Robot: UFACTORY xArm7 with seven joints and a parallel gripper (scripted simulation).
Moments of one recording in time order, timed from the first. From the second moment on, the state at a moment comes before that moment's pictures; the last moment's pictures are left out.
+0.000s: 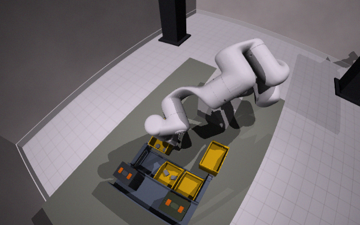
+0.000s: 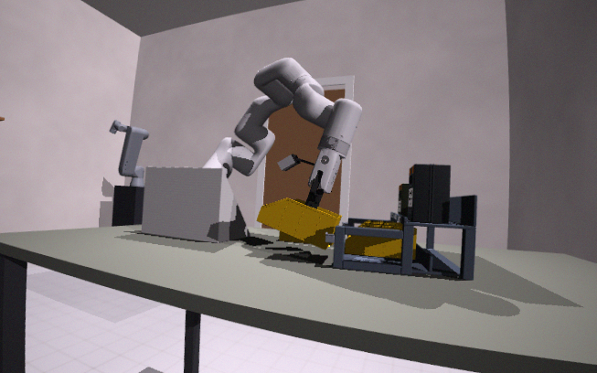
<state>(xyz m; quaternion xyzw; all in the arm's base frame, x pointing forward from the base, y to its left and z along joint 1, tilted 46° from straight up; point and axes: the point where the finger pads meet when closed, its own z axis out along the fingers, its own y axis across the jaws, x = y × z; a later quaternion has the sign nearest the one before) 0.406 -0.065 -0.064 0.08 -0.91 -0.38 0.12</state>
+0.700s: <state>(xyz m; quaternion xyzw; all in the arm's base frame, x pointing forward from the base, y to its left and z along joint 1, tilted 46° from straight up) 0.411 -0.065 -0.064 0.08 -0.91 -0.38 0.12</state>
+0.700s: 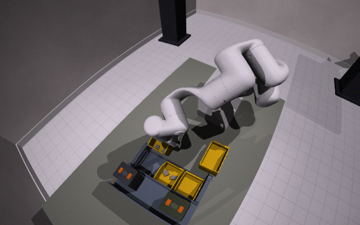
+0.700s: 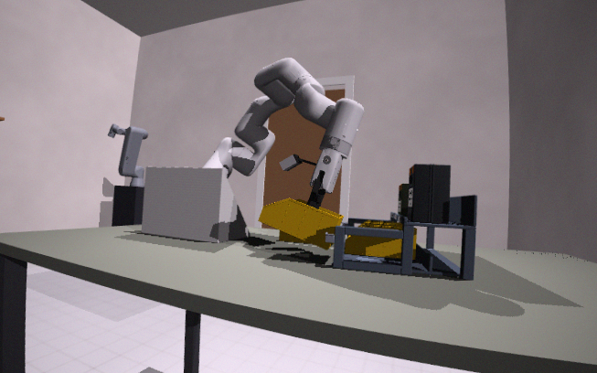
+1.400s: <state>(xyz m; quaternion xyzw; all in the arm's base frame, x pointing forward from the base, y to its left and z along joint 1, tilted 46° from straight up) 0.425 -0.065 -0.064 0.08 -0.91 -0.38 0.12</state>
